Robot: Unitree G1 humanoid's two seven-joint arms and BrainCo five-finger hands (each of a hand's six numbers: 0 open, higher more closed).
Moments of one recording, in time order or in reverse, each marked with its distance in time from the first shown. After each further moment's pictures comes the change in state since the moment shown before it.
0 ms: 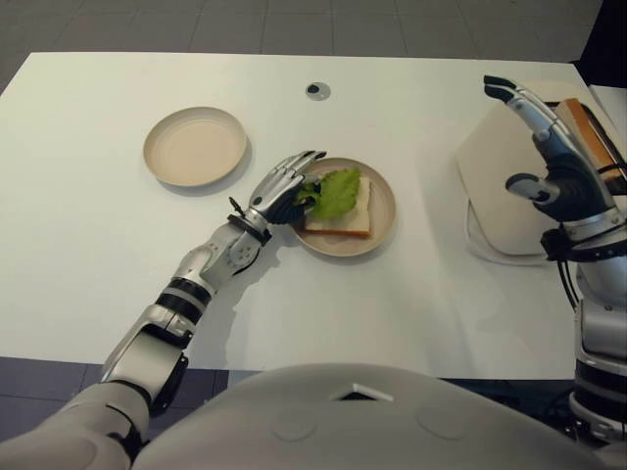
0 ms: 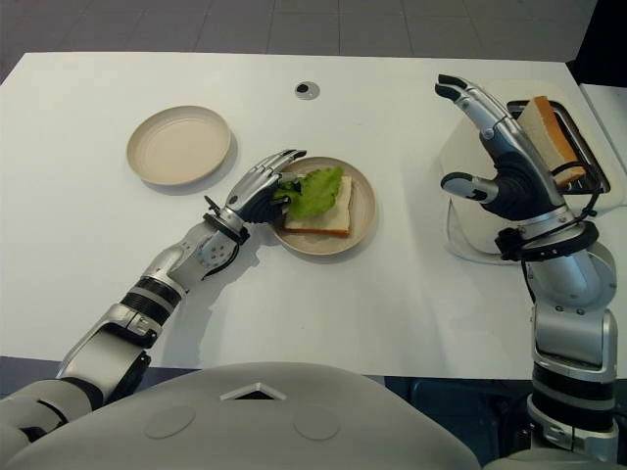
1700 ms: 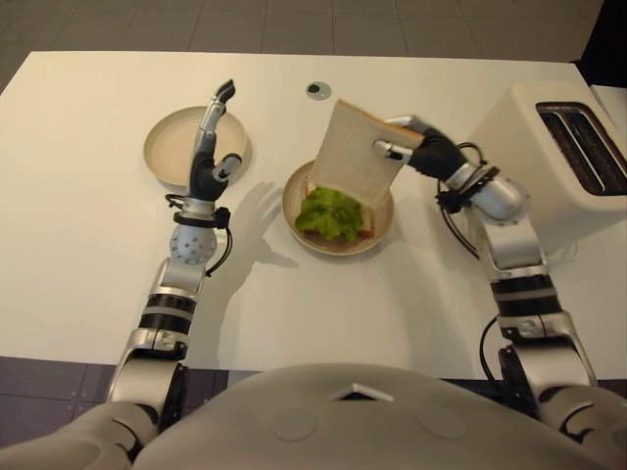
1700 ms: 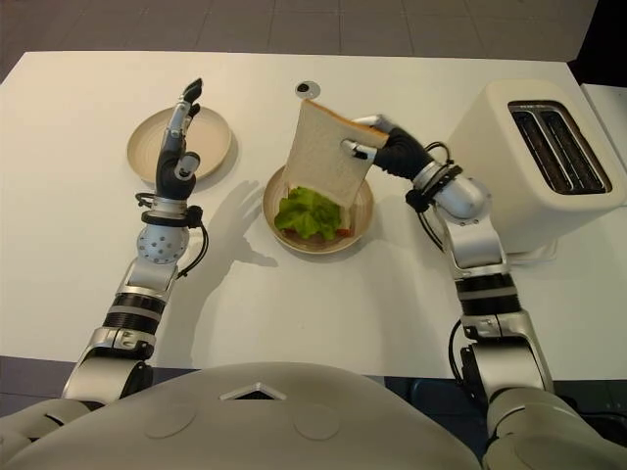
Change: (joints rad) left arm 0.110 -0.067 0.340 -0.102 -0.518 -0.260 -0.090; right arm -0.495 0.124 0.487 0.660 0.289 0.129 0.305
